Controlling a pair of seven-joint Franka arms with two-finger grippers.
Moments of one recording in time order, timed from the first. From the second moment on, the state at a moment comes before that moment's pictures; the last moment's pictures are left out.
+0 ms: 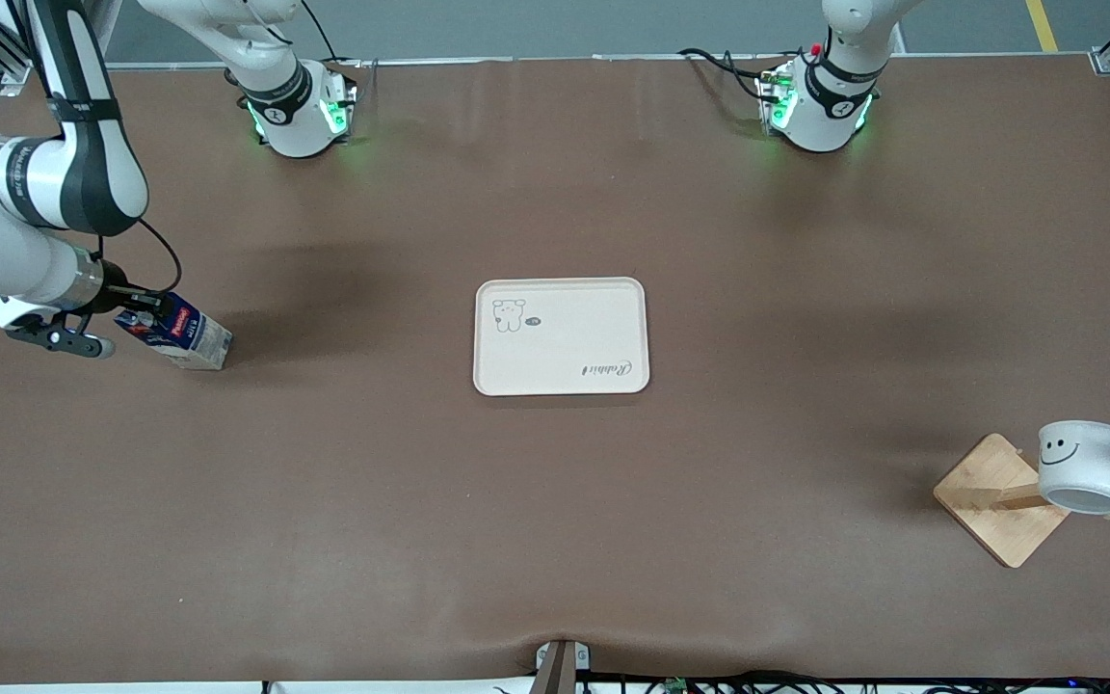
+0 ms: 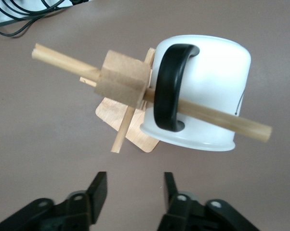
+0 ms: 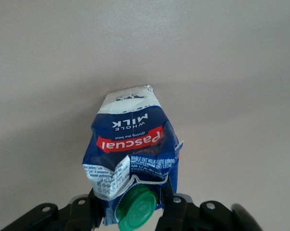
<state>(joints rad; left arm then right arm) 0.59 0.43 -0.35 -1.44 0.08 1.97 0.49 -0.08 0.06 -0.09 -2.20 -0.12 2.05 0.14</state>
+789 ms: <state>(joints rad) 0.57 0.26 -0.44 -1.41 0.08 1.76 0.14 -0.08 0.05 -0.09 -2.15 -0.13 2.05 0.08</state>
